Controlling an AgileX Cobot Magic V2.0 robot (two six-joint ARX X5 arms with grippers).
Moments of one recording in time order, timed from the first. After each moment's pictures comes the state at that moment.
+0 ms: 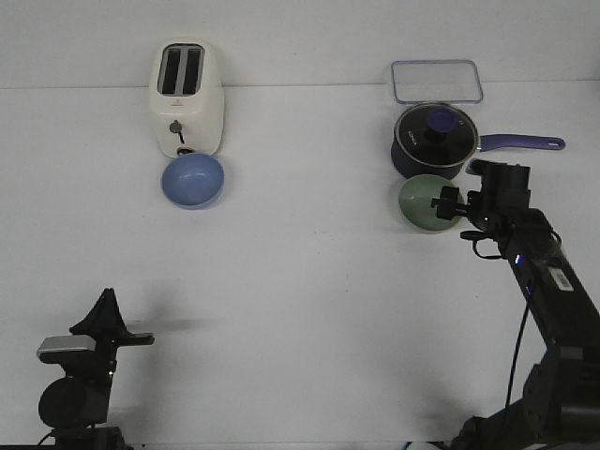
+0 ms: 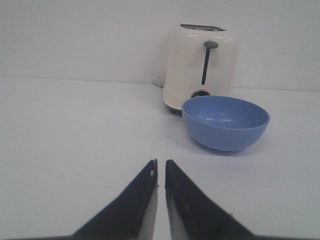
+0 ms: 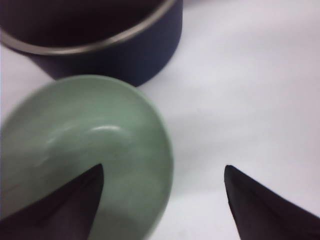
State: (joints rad) left arm 0.02 0.01 0.03 0.15 -0.02 -0.04; right arm -0.11 1.63 1.23 -0.46 -0.05 0.18
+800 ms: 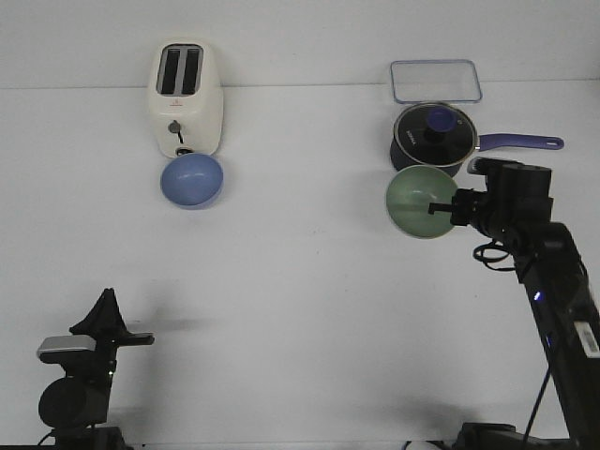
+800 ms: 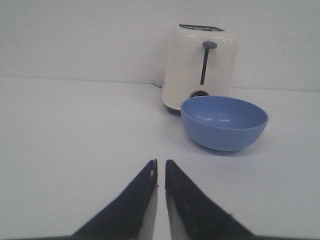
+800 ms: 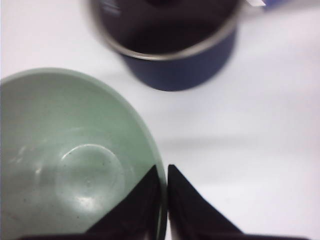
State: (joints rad) left arm 0.02 0.01 0.03 0.15 -0.02 -0.04; right arm -0.05 1.36 1.24 -0.62 -0.22 0.15
